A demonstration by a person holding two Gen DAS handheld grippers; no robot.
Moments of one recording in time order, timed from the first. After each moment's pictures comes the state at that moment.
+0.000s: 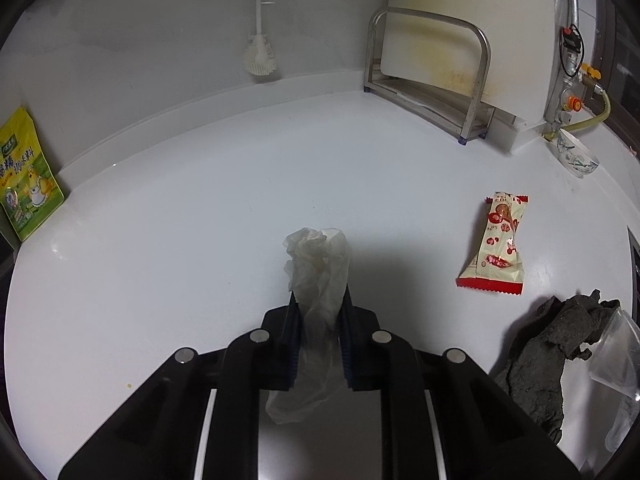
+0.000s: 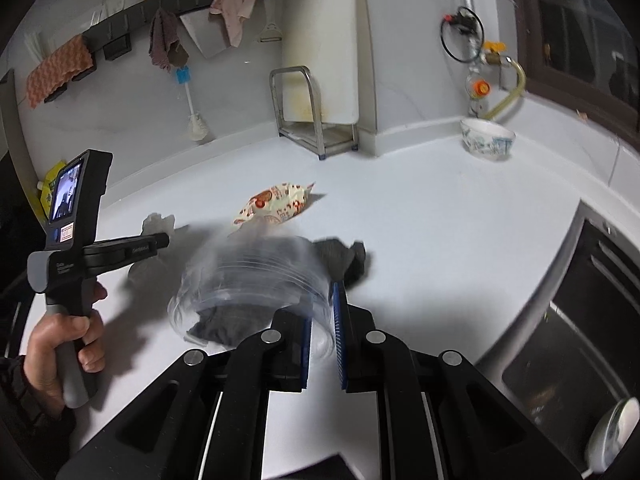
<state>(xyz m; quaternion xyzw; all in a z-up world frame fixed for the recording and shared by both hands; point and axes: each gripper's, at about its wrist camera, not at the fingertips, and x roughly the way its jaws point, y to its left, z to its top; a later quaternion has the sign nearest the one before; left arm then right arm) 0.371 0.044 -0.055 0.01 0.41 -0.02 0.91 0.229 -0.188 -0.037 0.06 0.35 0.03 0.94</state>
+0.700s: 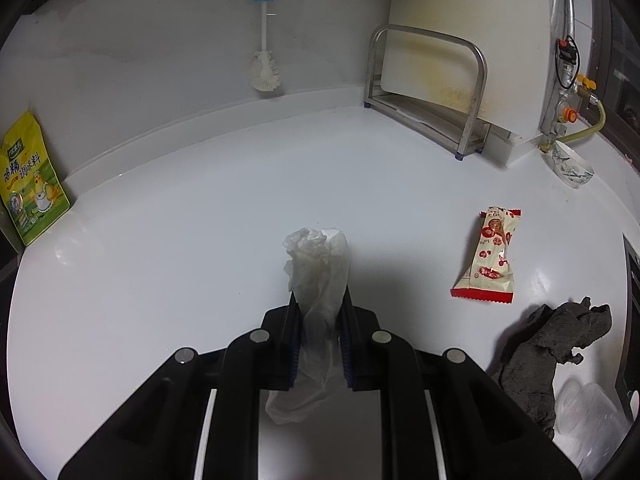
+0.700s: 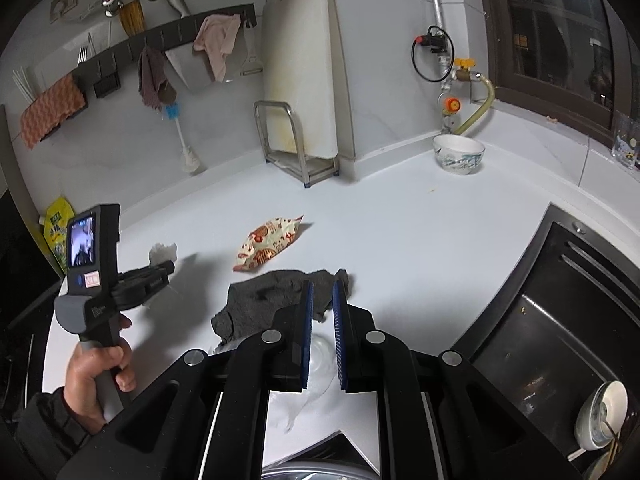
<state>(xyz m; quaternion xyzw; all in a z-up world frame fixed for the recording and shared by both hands) 0.368 0.048 -0.044 0.00 0.39 -0.02 0.92 0.202 -0.198 0.025 0.08 0.32 0.00 0.94</state>
